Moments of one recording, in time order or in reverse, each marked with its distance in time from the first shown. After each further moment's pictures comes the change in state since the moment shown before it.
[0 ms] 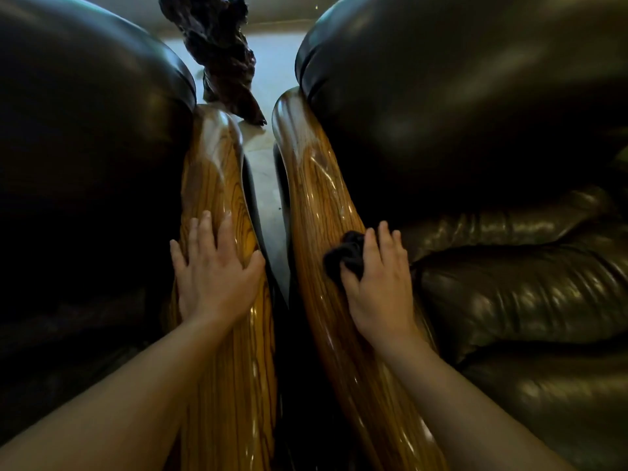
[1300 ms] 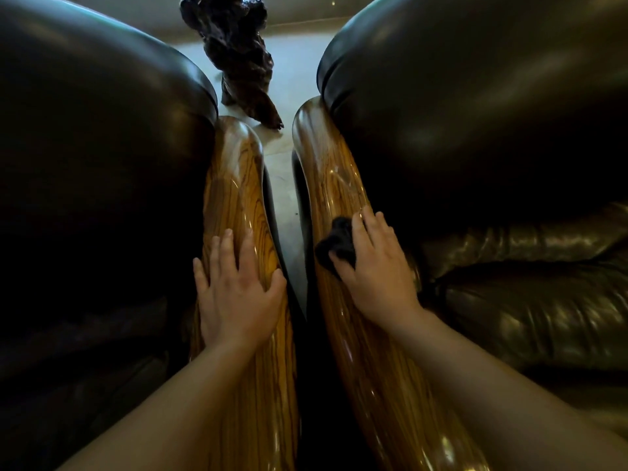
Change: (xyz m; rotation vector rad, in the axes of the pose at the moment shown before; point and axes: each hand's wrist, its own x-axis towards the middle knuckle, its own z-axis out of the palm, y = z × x) left_hand 0.004 -0.006 0.005 0.003 0.009 -0.010; right_hand 0.060 -0.026 0.007 -0.049 -0.039 -0.217
